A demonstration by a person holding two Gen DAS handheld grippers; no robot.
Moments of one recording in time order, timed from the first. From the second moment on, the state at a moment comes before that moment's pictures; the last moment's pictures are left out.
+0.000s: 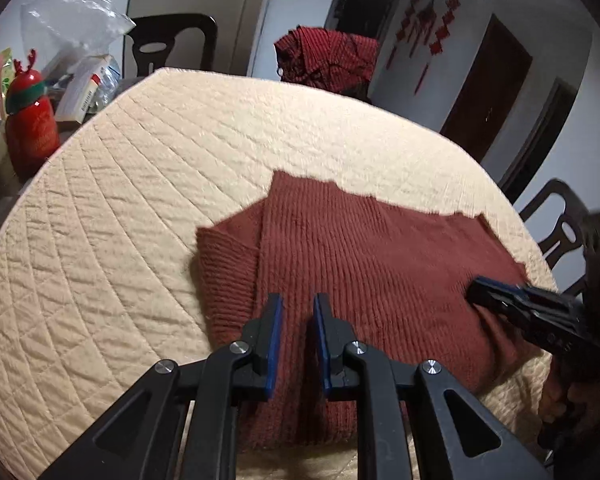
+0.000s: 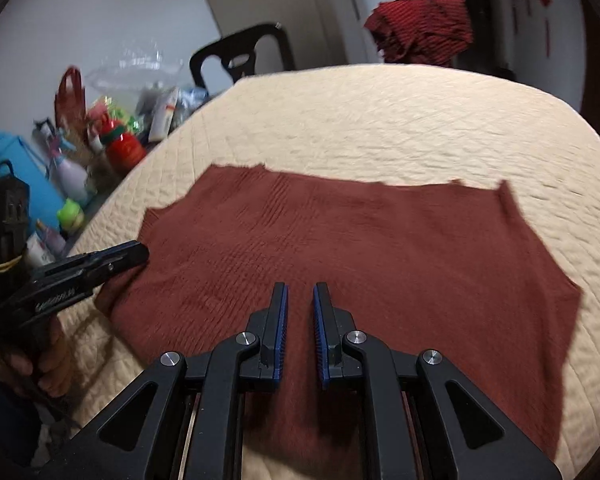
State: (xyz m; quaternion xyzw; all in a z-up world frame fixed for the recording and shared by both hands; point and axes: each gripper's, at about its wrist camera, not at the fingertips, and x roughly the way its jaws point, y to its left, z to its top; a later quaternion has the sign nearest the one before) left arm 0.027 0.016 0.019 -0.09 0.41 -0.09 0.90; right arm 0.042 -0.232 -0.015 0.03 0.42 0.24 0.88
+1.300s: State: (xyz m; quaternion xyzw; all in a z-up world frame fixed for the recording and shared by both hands) left arm 0.038 0.045 0.013 -0.12 0.41 -0.06 0.90; right arm -0.010 -0.226 -0.017 0.01 0.40 0.25 0.88
